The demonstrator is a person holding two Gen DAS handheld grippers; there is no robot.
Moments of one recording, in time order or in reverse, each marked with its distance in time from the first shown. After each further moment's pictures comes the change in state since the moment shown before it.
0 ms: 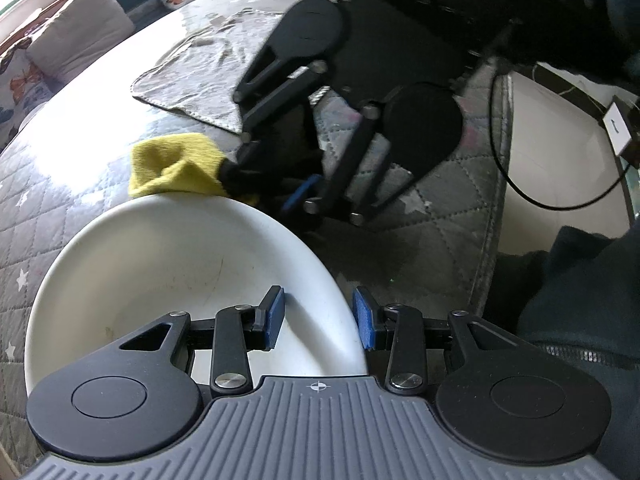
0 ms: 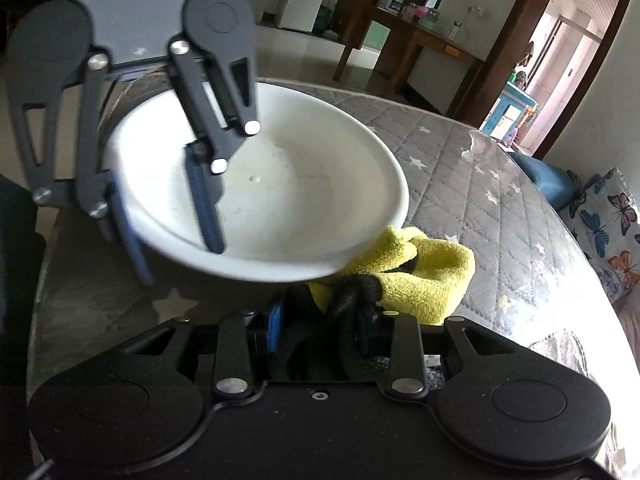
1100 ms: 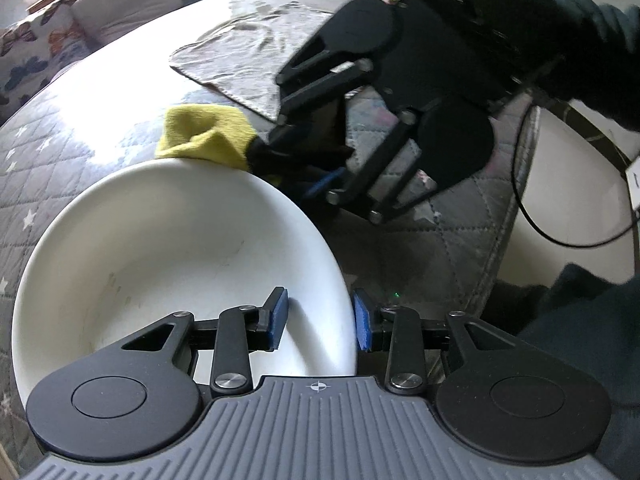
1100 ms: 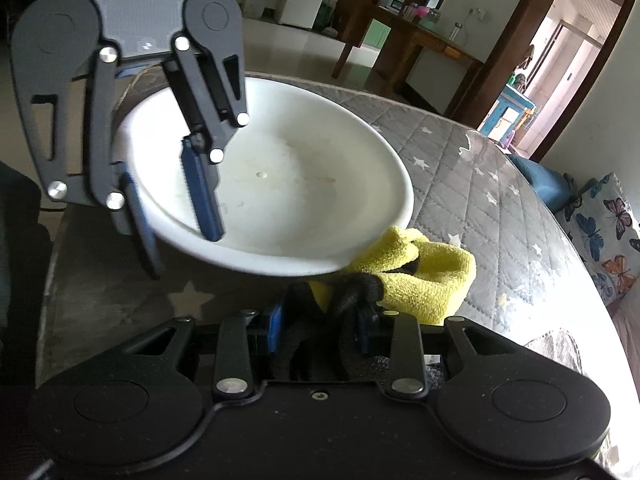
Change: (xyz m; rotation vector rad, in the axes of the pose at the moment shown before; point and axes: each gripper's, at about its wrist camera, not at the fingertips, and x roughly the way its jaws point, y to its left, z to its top) left arm -0.012 -0.024 -0.017 -0.201 -0.013 0.068; right arm -0.013 0.022 -0.004 -0.021 0.010 -0.014
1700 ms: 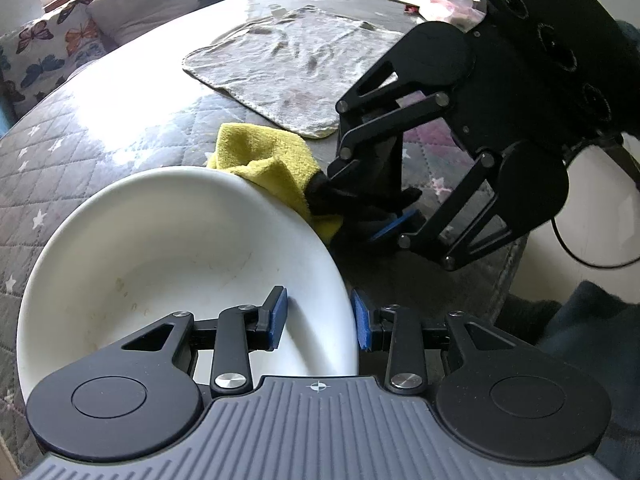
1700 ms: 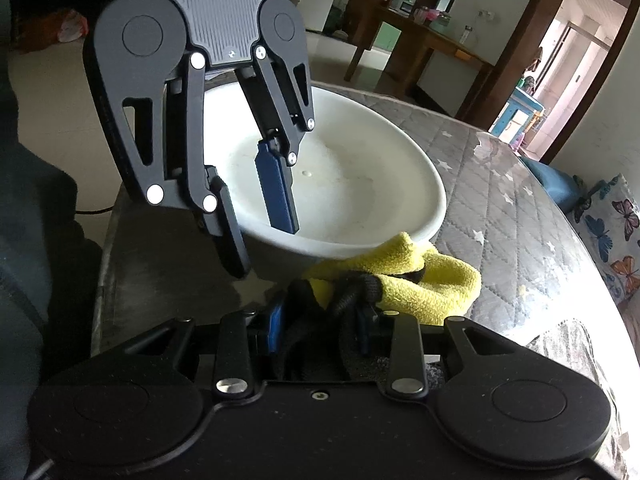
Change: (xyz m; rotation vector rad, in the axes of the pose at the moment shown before) left arm 0.018 0.000 0.036 0.003 0.000 0.021; right arm -0.015 0.019 -0.003 -0.008 -0.005 0.032
